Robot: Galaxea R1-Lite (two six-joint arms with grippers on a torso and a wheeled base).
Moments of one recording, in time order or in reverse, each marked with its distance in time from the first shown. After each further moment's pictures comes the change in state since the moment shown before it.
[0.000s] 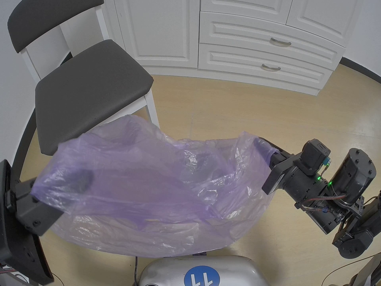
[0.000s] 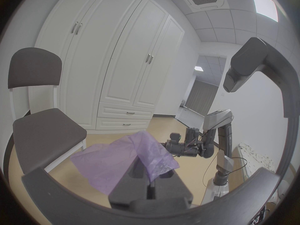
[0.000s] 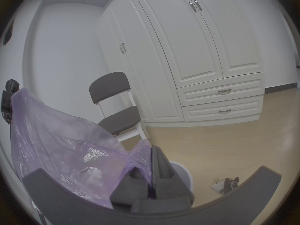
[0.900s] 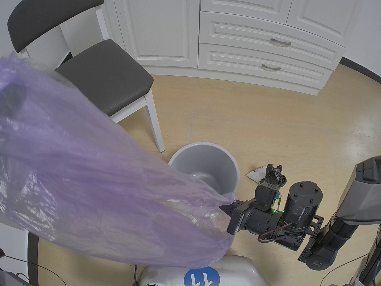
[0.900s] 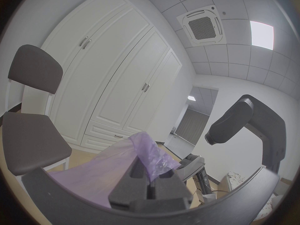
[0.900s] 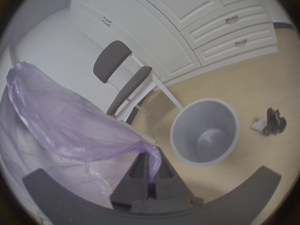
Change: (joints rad) left arm -0.119 -0.010 -0.016 -0.286 -0.004 0.000; right arm 0.031 0.311 0.014 -0.047 0.270 0.360
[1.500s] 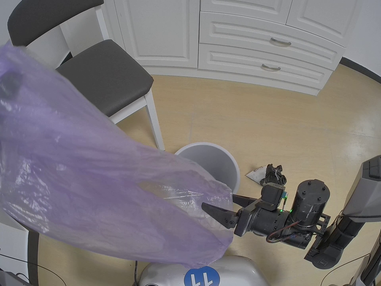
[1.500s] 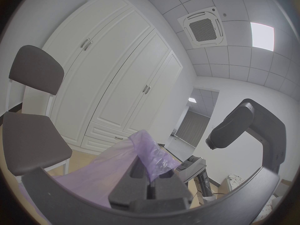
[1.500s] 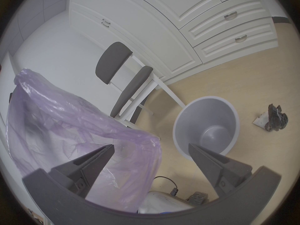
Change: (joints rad) left arm 0.008 -0.001 -0.009 -0.010 -0.001 -0.003; right arm -0.029 -0.036 0.042 0.000 0.086 0.046
